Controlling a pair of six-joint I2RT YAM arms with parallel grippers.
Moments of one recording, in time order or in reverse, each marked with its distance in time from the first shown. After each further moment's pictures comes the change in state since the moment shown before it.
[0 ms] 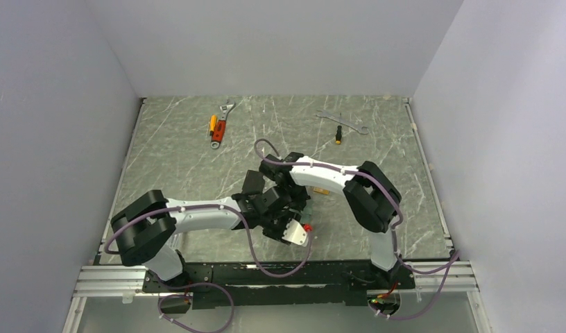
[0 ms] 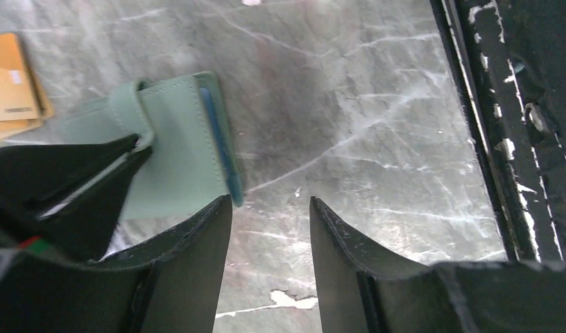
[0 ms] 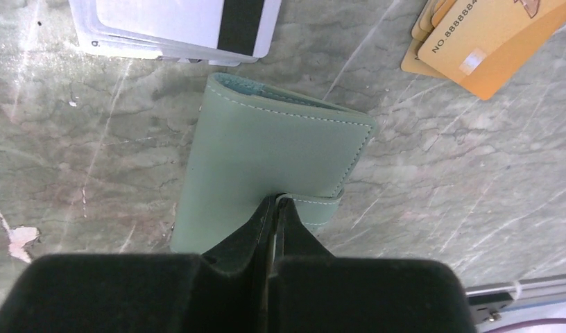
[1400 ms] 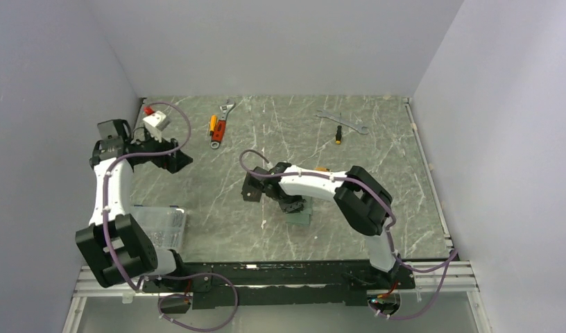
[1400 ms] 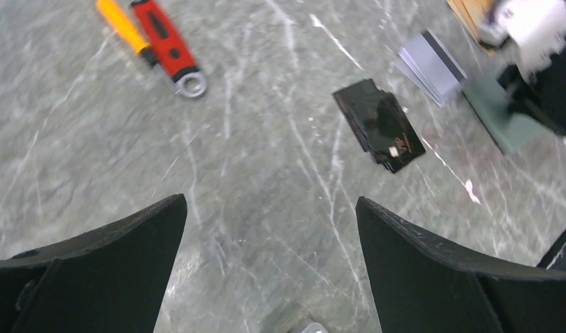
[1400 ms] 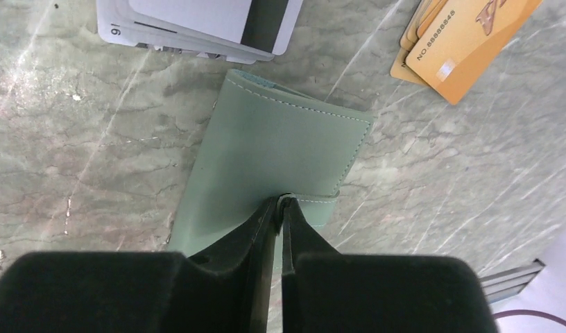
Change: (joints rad) left arm 1.384 -0.284 0.249 -0.451 0.649 -0.226; right arm 0.091 0.054 0.030 -0.025 0.170 0.005
